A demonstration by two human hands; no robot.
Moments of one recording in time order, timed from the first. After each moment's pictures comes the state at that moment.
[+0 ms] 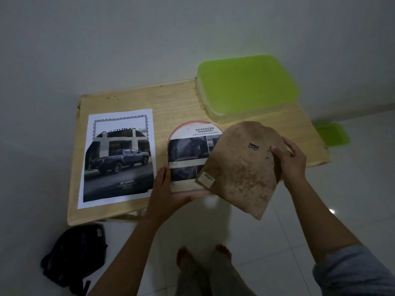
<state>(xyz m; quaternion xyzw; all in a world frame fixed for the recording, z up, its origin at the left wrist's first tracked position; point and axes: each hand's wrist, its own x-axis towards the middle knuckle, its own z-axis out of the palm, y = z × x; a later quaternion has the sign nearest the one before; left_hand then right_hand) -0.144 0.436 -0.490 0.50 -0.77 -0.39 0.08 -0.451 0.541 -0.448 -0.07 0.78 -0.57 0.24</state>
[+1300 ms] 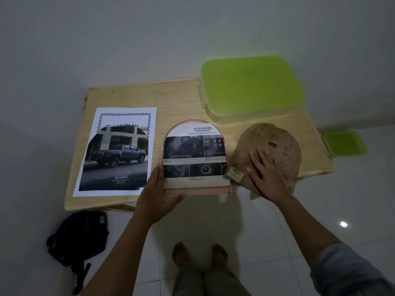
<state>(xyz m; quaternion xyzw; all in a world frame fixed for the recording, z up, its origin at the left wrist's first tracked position) -0.129 0.449 -0.499 0.50 -0.83 -0.23 0.02 -0.450 0.554 -0.506 -0.52 0.81 -0.17 0.19</state>
